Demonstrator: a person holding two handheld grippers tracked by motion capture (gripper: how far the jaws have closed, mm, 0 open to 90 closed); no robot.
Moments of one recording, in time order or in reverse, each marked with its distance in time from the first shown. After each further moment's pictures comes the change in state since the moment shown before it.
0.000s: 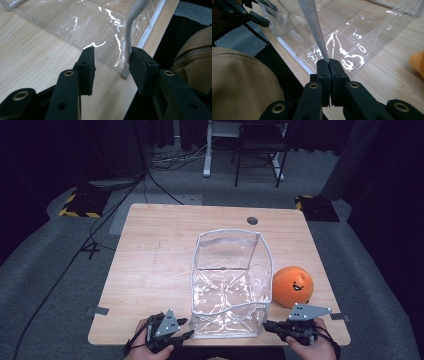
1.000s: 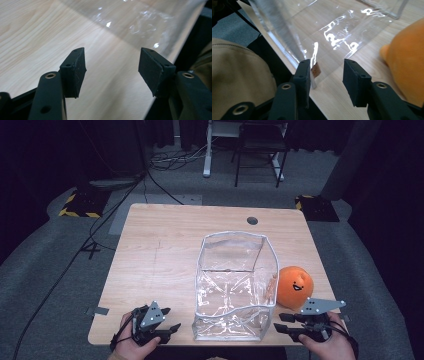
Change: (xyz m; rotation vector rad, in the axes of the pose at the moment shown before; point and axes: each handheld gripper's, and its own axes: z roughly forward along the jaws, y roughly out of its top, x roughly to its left) left arm 0.038 -0.013 -0.022 0.014 0.103 -0.066; right arm -0.016 0.014 -0.031 0.082 -0.051 -0.017
